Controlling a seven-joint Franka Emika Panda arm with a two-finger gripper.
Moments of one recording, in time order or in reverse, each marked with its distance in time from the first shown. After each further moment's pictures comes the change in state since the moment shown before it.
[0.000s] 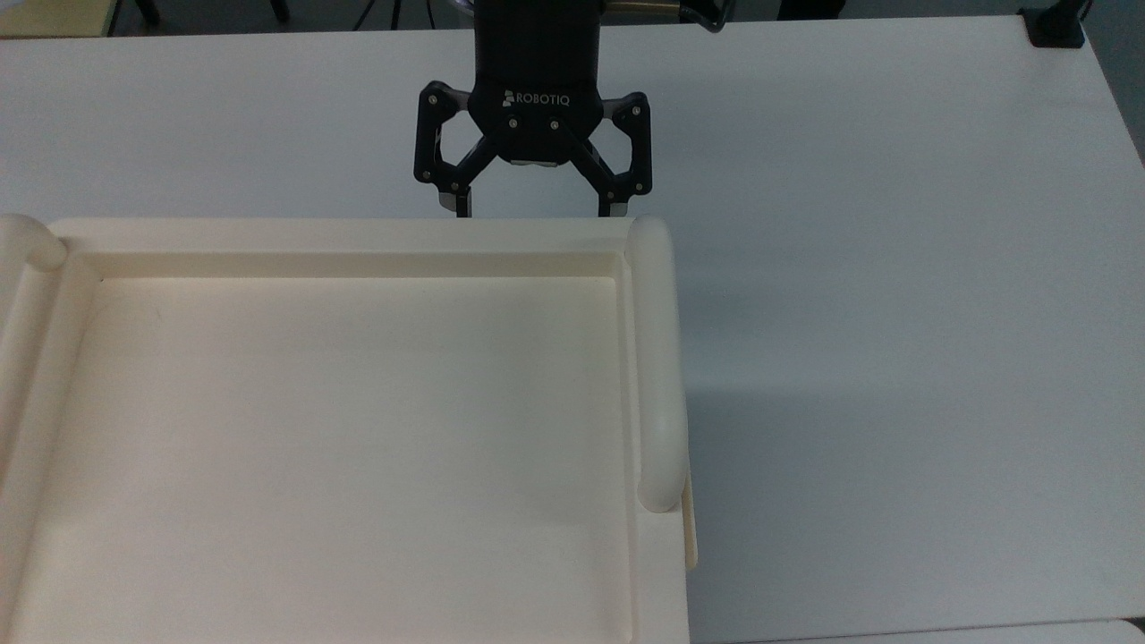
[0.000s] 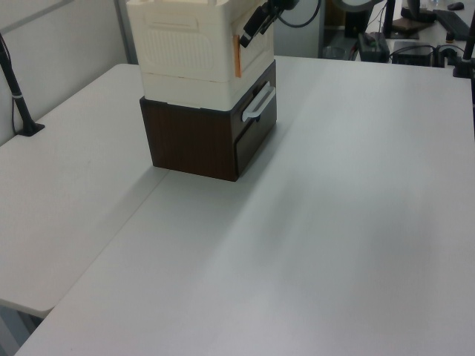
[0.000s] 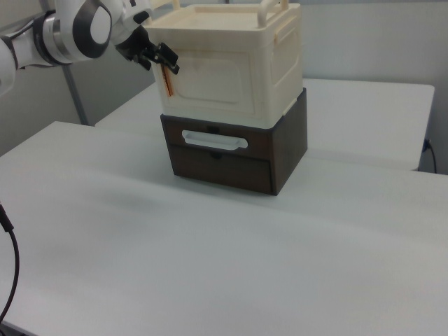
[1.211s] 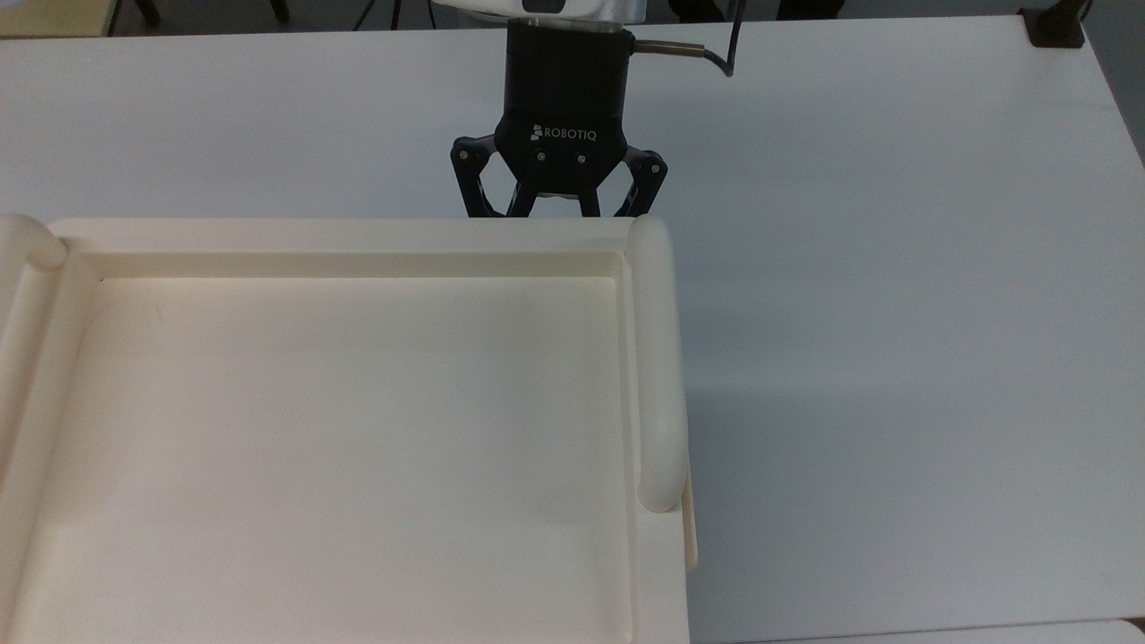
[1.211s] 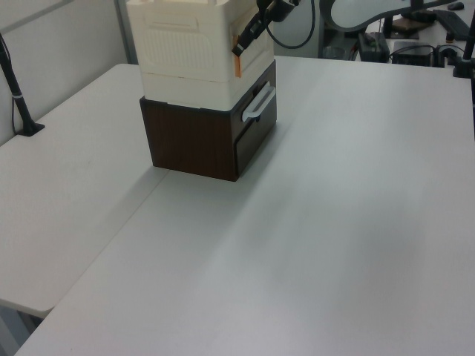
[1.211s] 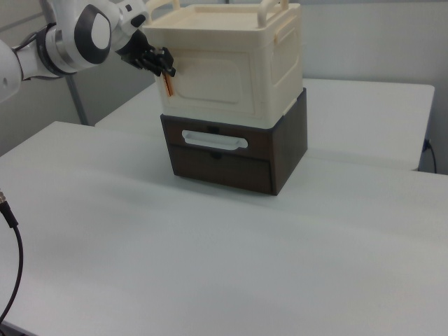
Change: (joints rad) arm 0.022 0.036 0.000 0.000 -0.105 0.062 0.003
